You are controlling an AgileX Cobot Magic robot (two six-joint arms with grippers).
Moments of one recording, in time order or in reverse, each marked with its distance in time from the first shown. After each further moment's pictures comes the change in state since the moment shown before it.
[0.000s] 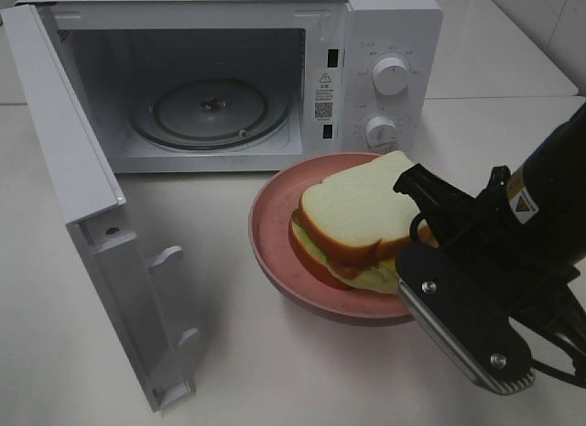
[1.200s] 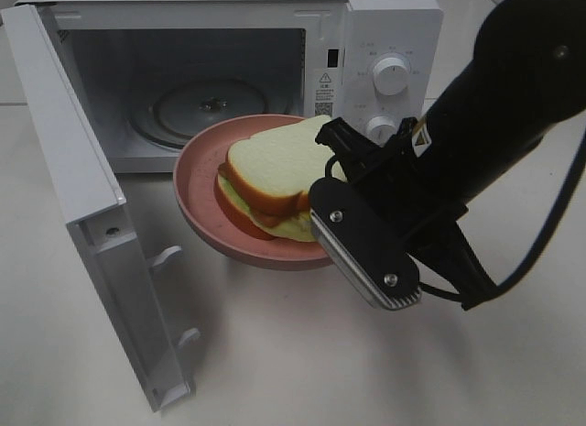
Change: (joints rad) left arm 0.000 0.000 0.000 0.000 0.000 0.000; right arm -0.008 0.184 -0.193 0.148 -0.095 -0.163
